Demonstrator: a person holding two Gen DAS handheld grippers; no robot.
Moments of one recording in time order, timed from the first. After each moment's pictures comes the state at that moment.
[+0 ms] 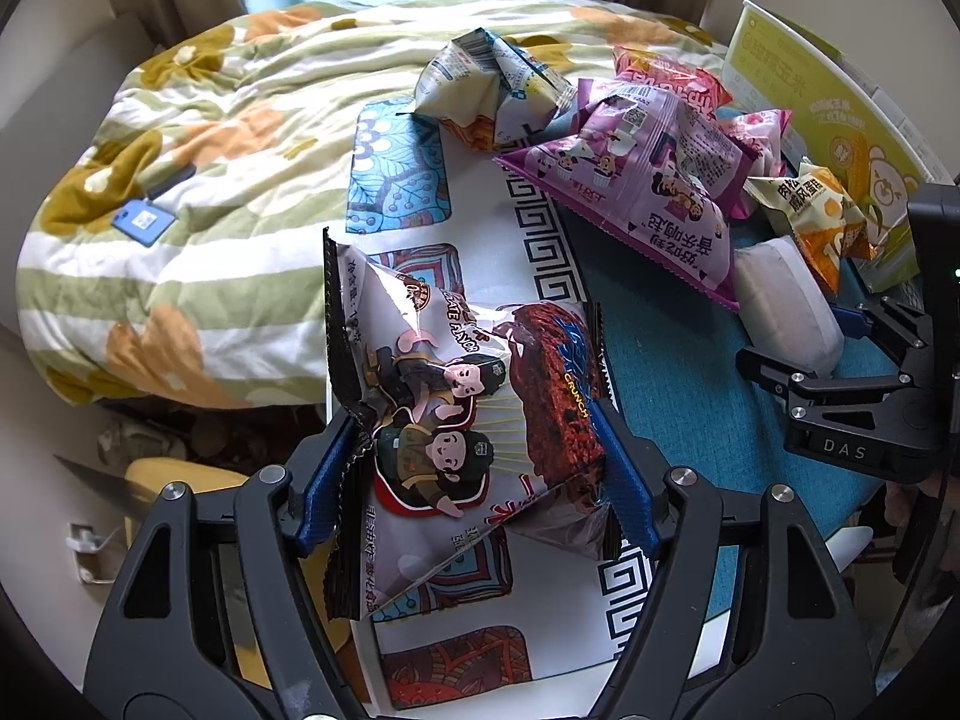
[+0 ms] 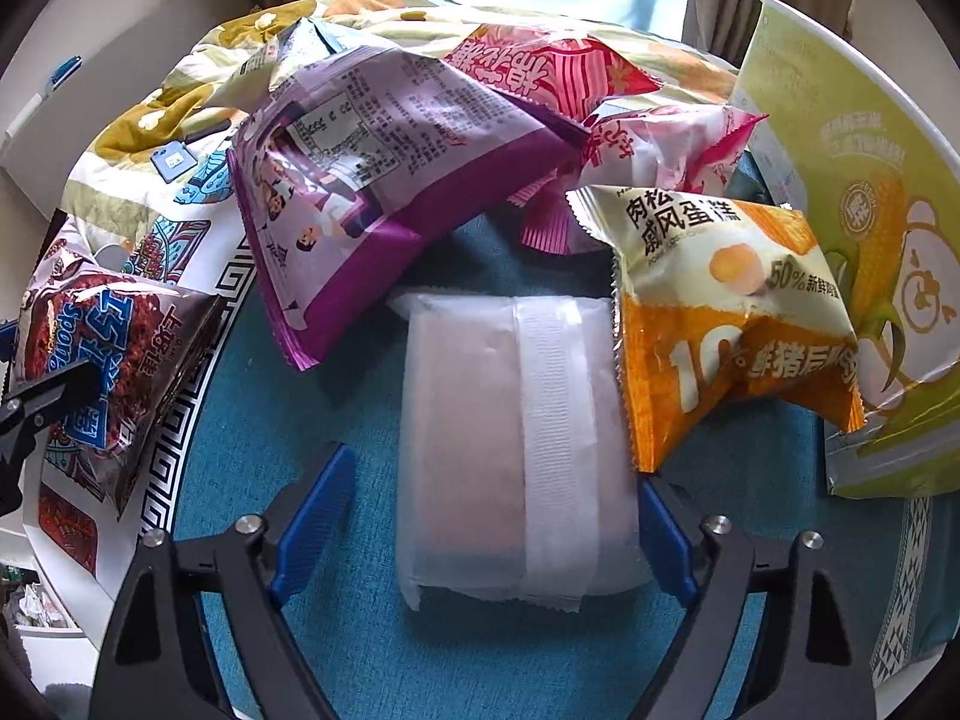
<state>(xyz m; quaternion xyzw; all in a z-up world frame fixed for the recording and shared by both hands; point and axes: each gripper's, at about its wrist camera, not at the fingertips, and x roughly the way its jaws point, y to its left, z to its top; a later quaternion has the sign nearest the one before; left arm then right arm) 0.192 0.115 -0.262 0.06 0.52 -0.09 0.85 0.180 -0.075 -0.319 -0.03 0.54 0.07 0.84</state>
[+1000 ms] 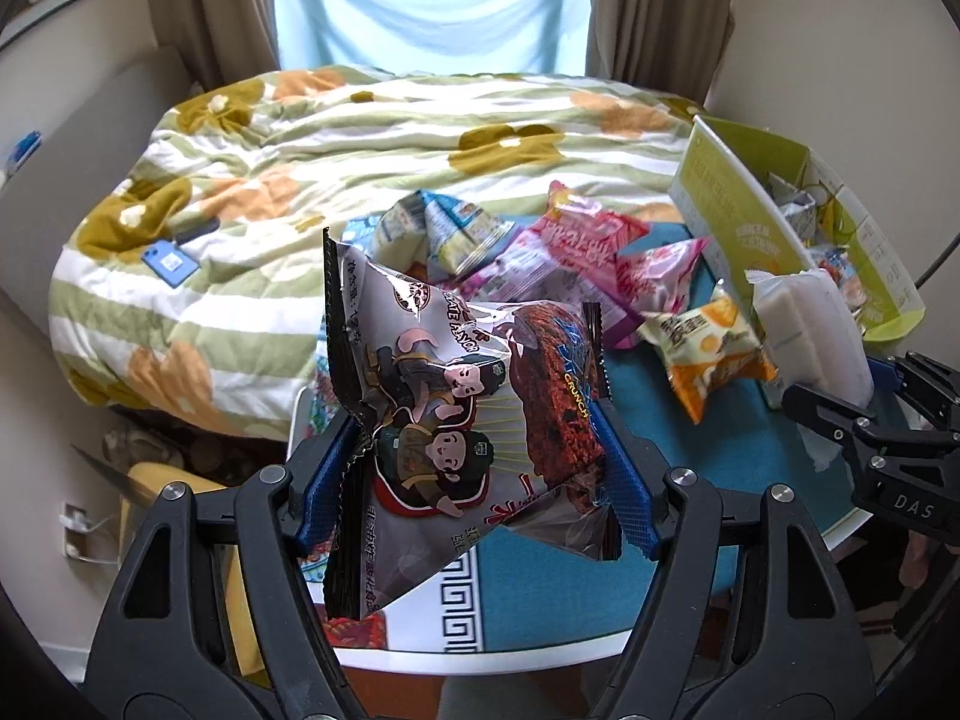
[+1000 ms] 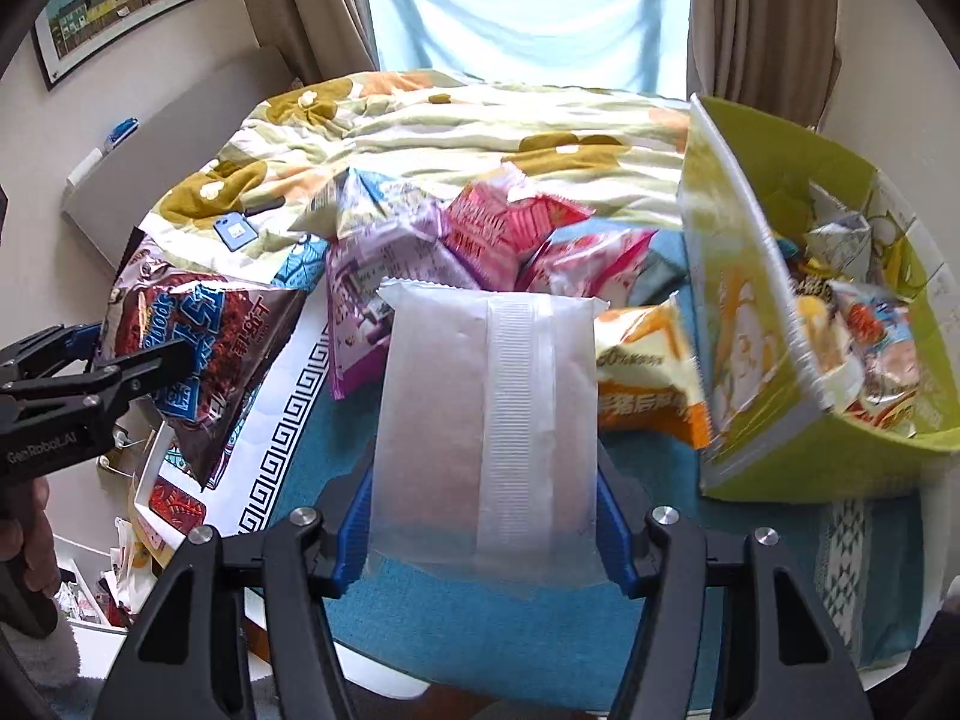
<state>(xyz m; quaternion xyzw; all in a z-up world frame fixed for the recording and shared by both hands) 0.169 0.039 -0.153 0.02 0.45 -0.06 0.89 0.126 -0.146 -0.208 0.01 0.47 0.13 0.87</state>
